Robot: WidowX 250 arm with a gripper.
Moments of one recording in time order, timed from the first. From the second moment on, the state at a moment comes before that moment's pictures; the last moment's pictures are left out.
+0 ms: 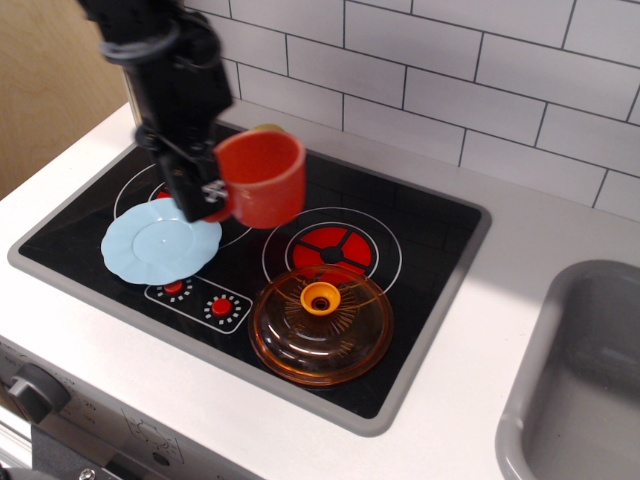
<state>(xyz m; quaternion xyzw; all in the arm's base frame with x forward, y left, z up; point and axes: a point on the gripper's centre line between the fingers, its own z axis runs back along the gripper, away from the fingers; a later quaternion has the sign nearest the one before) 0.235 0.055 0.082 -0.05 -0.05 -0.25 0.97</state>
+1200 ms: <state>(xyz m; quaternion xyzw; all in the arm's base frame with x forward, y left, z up) 0.247 0.035 0.083 -0.04 -0.06 -0.22 0.97</state>
